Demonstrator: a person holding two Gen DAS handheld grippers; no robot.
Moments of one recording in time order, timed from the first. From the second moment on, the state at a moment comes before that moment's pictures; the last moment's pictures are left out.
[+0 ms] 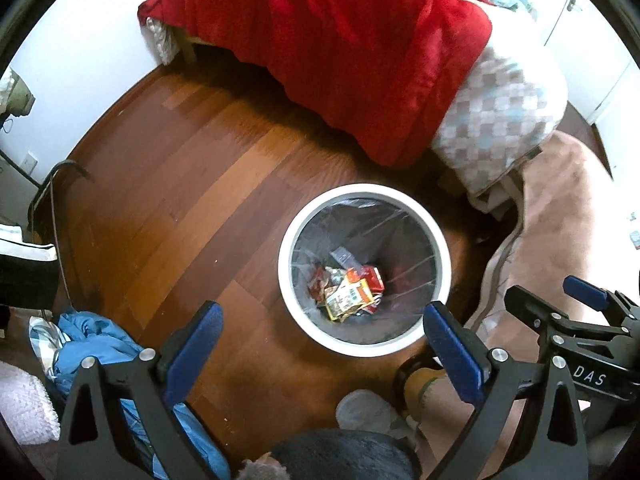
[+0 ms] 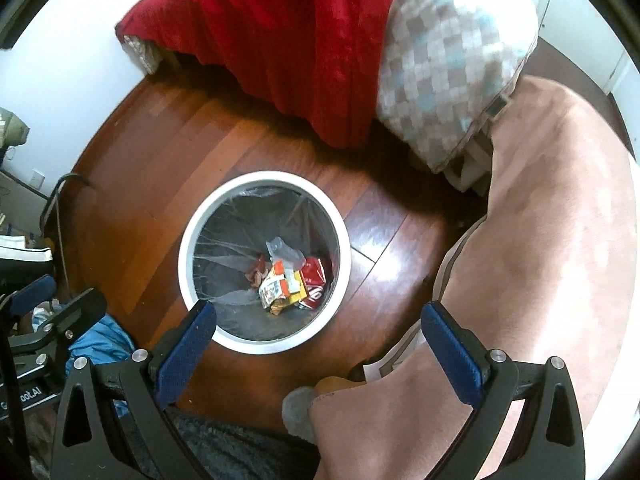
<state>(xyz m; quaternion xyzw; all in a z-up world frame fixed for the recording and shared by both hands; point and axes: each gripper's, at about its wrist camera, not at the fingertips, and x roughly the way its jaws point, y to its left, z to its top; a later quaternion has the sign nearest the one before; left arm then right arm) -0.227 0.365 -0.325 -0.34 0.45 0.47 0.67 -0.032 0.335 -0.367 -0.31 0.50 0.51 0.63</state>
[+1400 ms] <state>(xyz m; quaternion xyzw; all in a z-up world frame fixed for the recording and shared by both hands) 0.206 0.139 -0.337 -0.17 0.55 0.30 0.76 0.482 -0.077 -0.322 0.01 0.61 0.20 0.77</state>
